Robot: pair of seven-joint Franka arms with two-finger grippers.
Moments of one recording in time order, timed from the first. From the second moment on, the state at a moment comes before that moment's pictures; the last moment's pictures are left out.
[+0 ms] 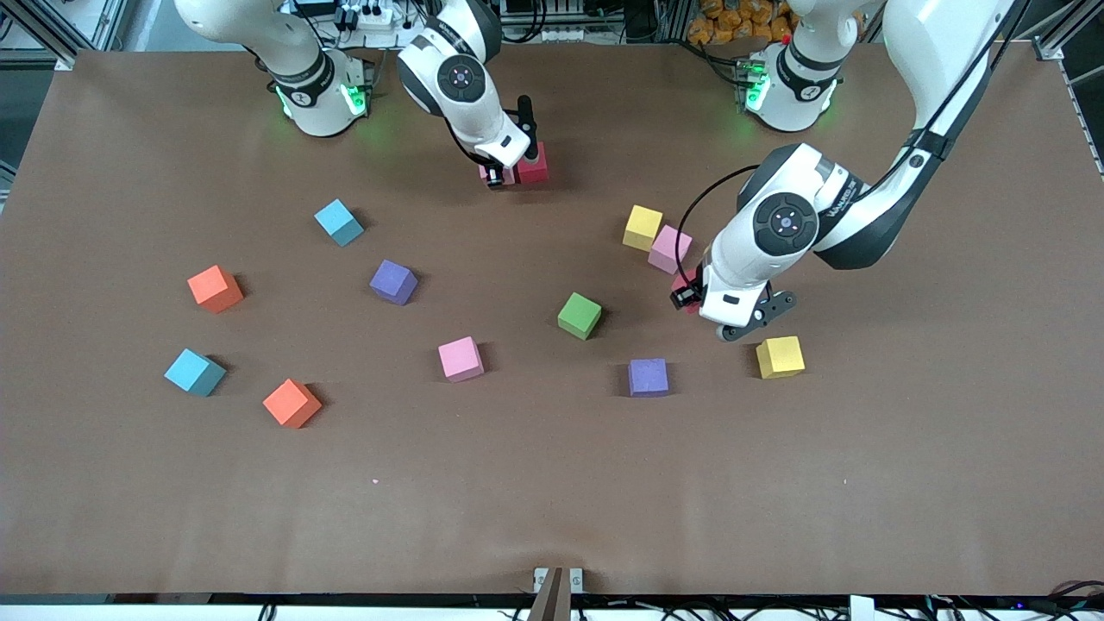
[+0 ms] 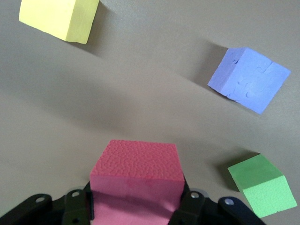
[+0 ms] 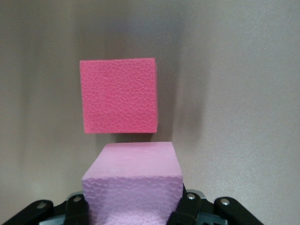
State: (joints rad) left arm 0.28 0.44 -0.83 -1.91 0.25 2.09 -1.16; right arm 0.88 0.15 0.14 -2.47 0.30 2.50 -0.93
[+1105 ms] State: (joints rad) left arm 0.28 0.44 -0.83 -1.91 0.25 2.09 -1.16; right arm 0.89 0.17 0.14 -2.48 0.38 2.52 -0.93
